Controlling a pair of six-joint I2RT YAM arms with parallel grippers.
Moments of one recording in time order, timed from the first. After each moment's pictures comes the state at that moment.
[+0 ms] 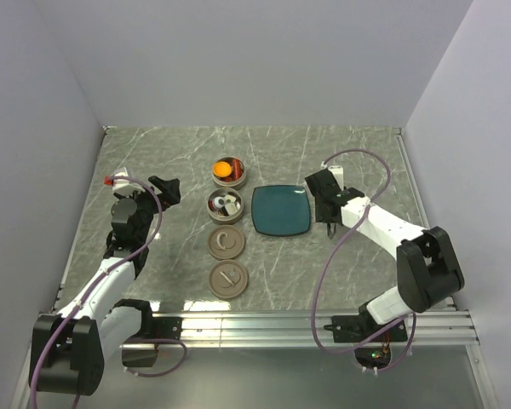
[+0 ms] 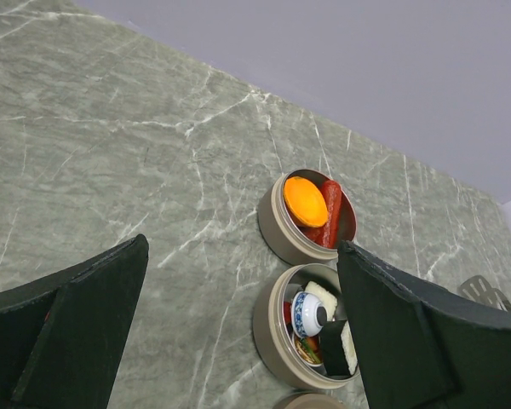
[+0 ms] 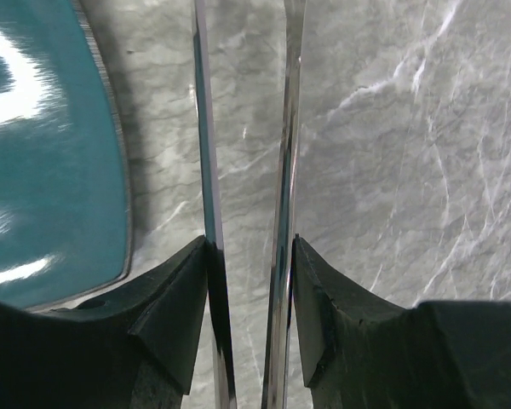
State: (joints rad) left arm -0.09 0.96 0.39 0.52 -0.02 -0.52; right arm 0.46 1.48 0.96 -0.55 0.50 0.38
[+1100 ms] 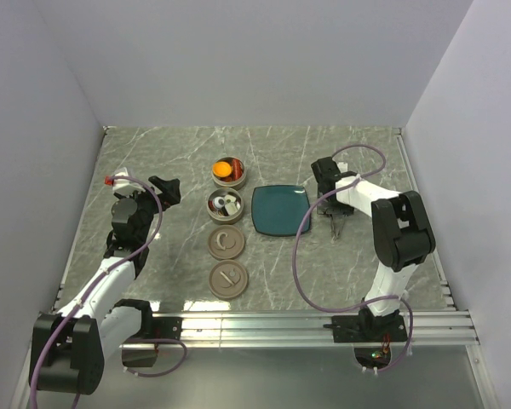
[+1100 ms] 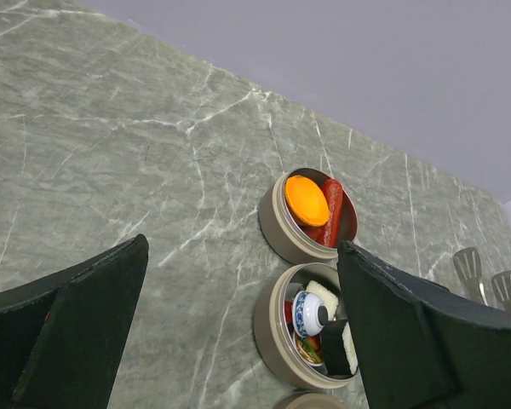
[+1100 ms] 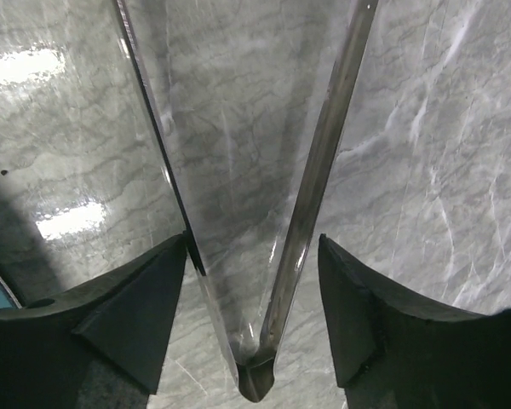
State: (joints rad) left arm -0.09 0.97 0.39 0.52 -0.02 -0.52; right arm 0.29 1.81 1.13 -0.56 0.46 0.36
